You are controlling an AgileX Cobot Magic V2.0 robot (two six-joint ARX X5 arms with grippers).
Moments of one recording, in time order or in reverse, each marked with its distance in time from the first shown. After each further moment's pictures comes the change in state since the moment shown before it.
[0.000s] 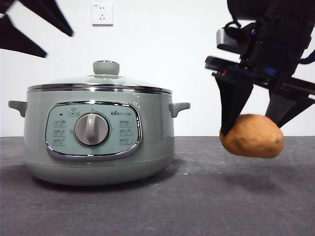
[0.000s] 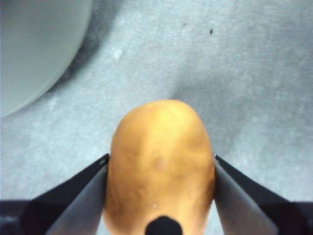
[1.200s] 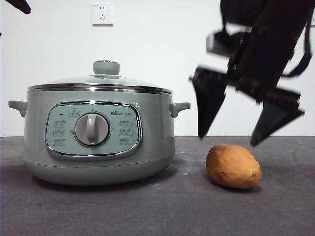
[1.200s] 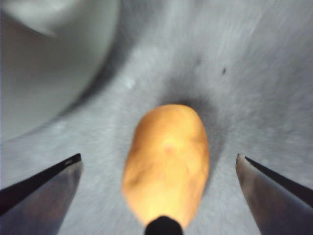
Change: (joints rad) left arm 0.145 -0.282 -0.077 -0.182 0.047 0.023; right arm -0.005 0.083 0.000 0.135 0.000 -0.061
